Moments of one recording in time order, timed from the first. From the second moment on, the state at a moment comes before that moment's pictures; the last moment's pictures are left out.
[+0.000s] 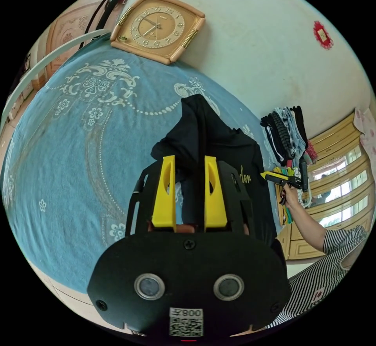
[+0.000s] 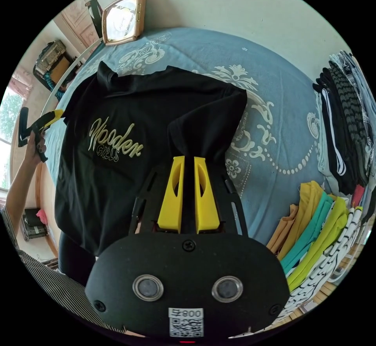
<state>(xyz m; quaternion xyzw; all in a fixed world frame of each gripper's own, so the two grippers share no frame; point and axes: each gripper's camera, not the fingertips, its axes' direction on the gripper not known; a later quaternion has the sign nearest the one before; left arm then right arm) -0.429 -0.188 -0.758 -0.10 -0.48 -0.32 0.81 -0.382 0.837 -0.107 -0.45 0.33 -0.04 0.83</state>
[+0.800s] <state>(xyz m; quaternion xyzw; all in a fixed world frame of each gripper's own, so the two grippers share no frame) -0.498 -0.220 -0.859 -0.06 -0.61 -0.37 0.70 -0.297 0.813 -0.212 -0.37 0.35 0.15 0.85</state>
